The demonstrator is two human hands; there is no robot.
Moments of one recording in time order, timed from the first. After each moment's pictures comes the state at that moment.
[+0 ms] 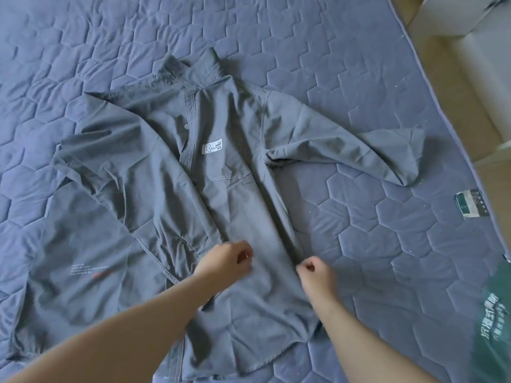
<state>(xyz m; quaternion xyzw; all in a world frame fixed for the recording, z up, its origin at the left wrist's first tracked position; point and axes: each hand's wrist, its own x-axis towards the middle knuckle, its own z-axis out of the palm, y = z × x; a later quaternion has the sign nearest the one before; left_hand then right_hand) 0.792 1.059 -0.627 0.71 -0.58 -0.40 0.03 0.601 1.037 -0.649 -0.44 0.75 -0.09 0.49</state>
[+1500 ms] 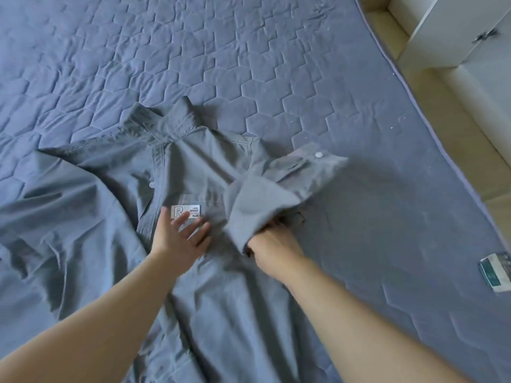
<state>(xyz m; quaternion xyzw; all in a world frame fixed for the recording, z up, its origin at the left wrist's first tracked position) 0.843 0.871 -0.651 0.57 0.13 -0.58 0.56 0.672 0.829 -0.630 -0.88 0.41 0.10 0.23</state>
